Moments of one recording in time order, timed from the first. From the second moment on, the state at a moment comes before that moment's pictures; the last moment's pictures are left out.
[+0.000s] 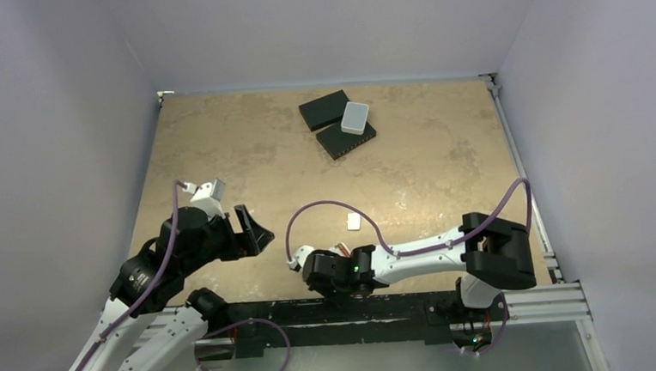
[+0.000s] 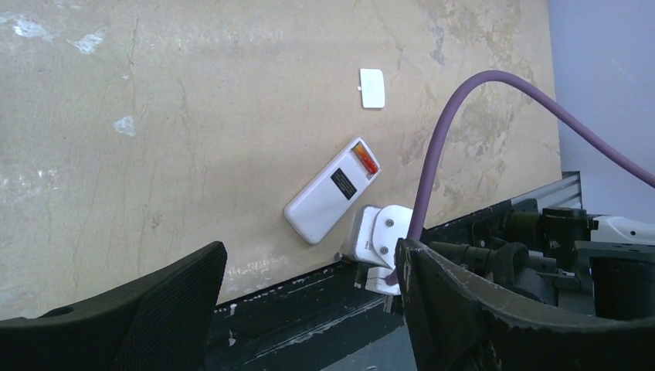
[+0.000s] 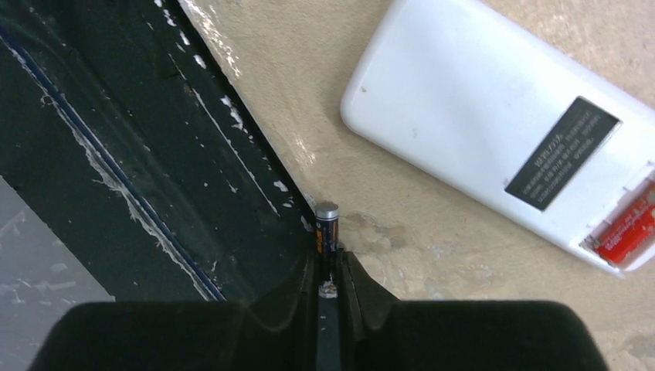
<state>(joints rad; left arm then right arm) -0.62 0.52 0.86 -0.94 -0.01 -0.70 1.41 1.64 0.92 -0.41 0.09 0.38</state>
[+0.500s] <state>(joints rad) -0.62 0.50 0.65 -0.83 0.17 -0.80 1.38 1.42 0.87 -0.53 0.30 0.51</state>
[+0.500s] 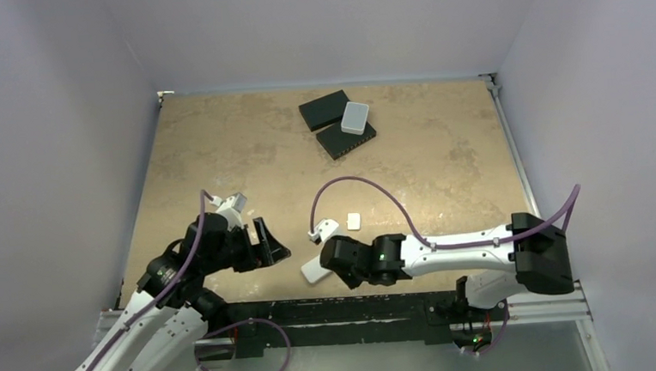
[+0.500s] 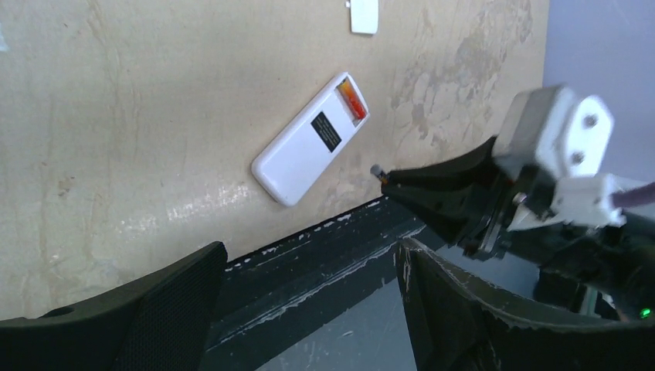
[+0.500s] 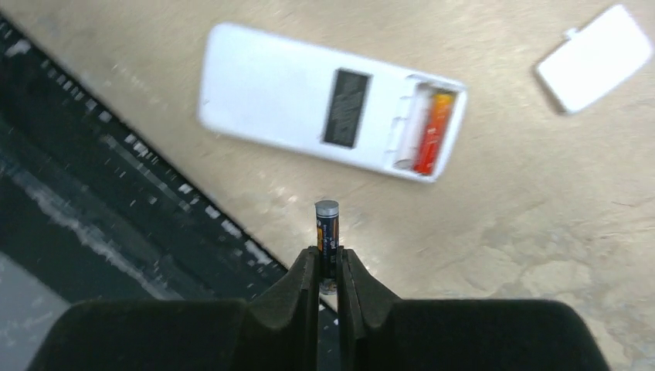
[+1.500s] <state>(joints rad) -0.69 0.72 0.26 -0.17 0.42 -1.18 0.97 1.69 1.08 -0.39 0.19 0.26</state>
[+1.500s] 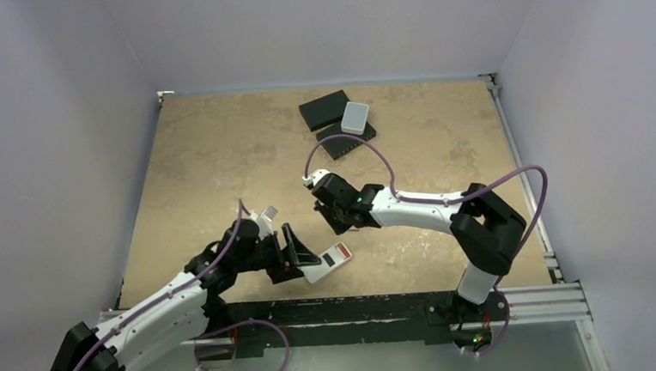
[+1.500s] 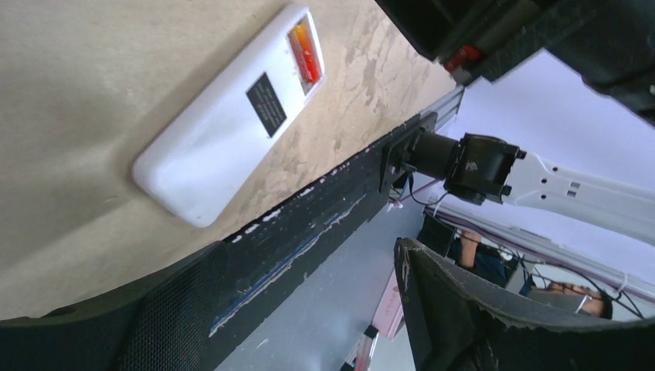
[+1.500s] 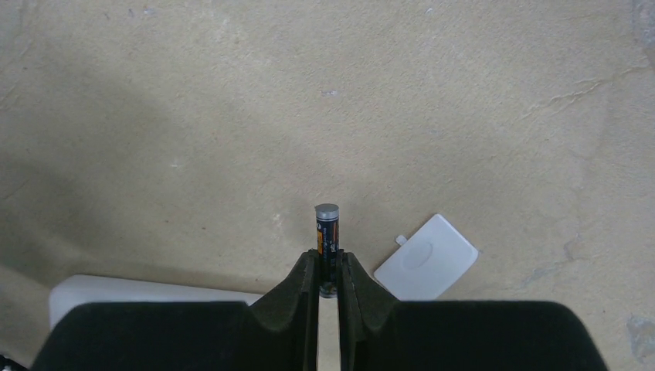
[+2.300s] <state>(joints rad) -1.14 1.02 0.32 0.05 0.06 -1.37 0.91 1.74 1.09 -0.34 0.08 0.21</state>
